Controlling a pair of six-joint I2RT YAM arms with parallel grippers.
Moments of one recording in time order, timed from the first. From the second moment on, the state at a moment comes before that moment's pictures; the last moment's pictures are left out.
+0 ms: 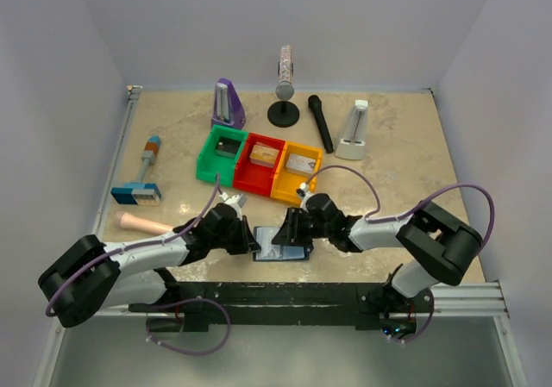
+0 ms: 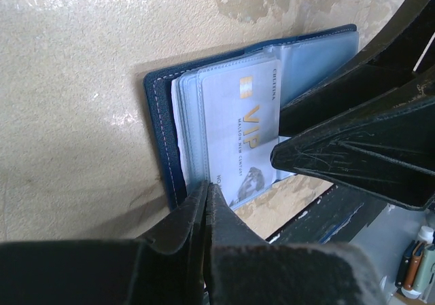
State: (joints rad) left arm -0.81 1.17 0.32 0.07 0.15 -0.89; right arm 0.87 1.54 0.48 0.38 -0.30 0.98
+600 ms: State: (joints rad) left arm -0.81 1.21 0.31 0.14 0.16 -0.91; right arm 0.83 1.60 0.35 0.73 -0.31 1.03
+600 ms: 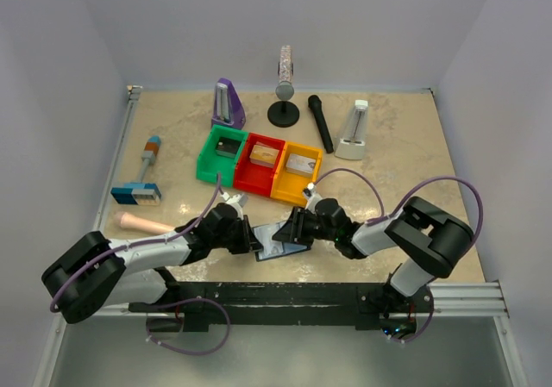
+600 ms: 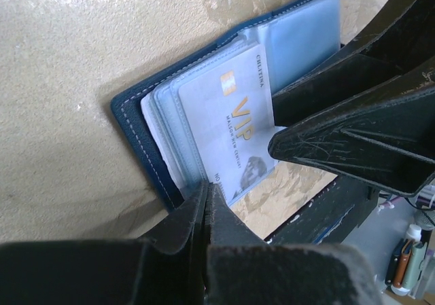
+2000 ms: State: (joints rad) left arm -0.81 1.18 0.28 0.14 0.18 -0.91; right arm 0.77 1.71 0.43 0.85 -0.59 0.95
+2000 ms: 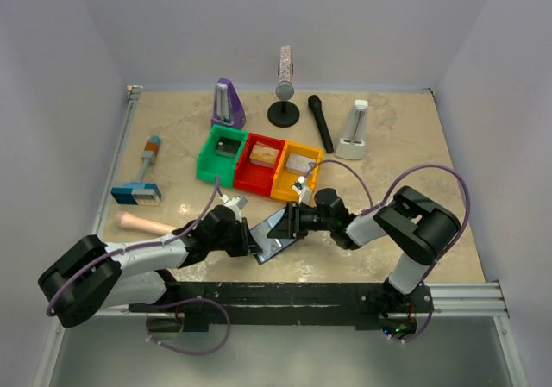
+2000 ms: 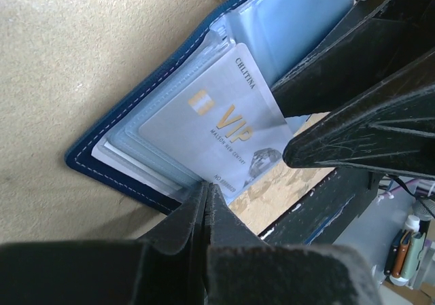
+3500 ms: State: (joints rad) left arm -0.81 1.06 0.25 0.05 0.10 -0.91; right arm 0.80 1.65 0.51 0.47 -0.68 0.90
